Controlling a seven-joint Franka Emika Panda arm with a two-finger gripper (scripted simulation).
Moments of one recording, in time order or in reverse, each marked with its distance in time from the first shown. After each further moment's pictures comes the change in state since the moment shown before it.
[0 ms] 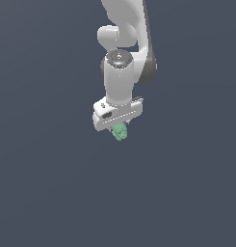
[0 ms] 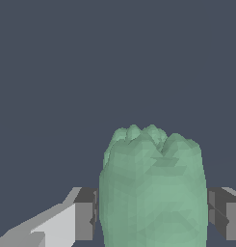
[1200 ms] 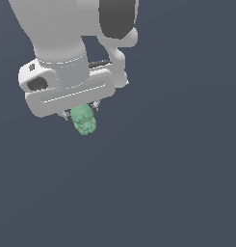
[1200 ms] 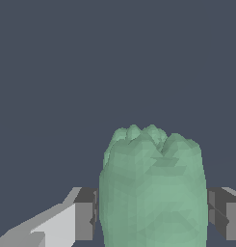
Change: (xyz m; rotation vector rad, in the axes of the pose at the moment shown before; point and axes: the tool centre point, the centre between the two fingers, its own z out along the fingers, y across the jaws) arm 0.026 0.132 -0.170 -0.001 -0.001 0.000
